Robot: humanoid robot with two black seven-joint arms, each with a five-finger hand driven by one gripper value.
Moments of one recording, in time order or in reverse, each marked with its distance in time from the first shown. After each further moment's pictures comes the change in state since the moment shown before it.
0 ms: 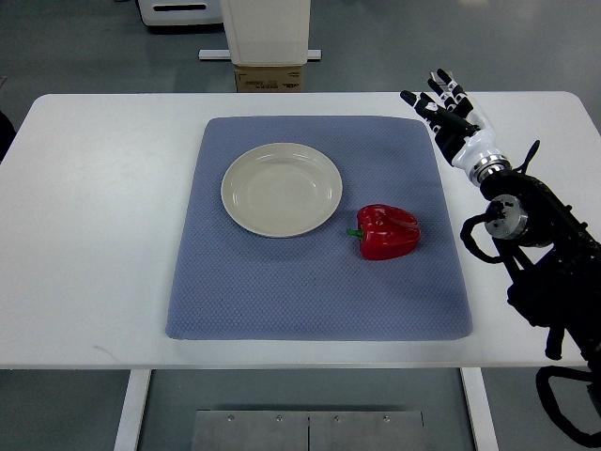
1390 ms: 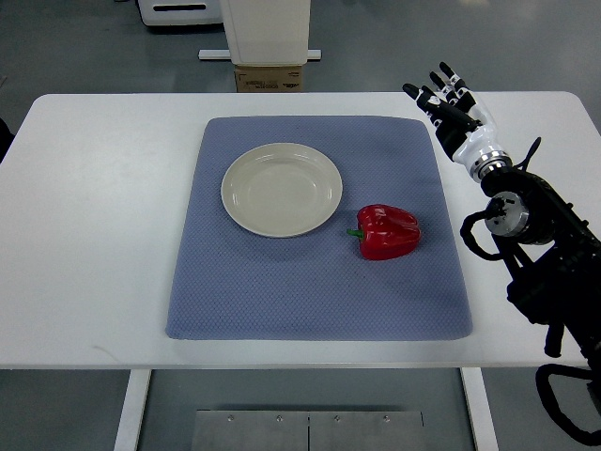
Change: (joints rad) left arm 0.002 0.000 0.000 0.001 0.000 0.001 0.000; right arm 0.006 0.000 0.000 0.003 0.037 0.010 0.022
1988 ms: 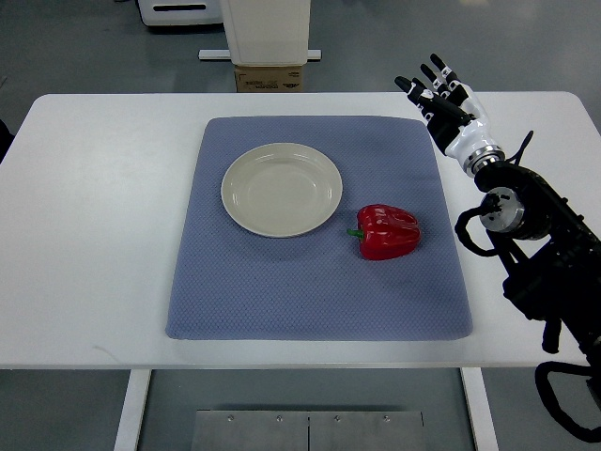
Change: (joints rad) left arm 0.000 0.000 0.000 0.000 0.000 0.000 0.000; right arm 0.020 0.000 -0.039 0.005 0.032 0.007 0.008
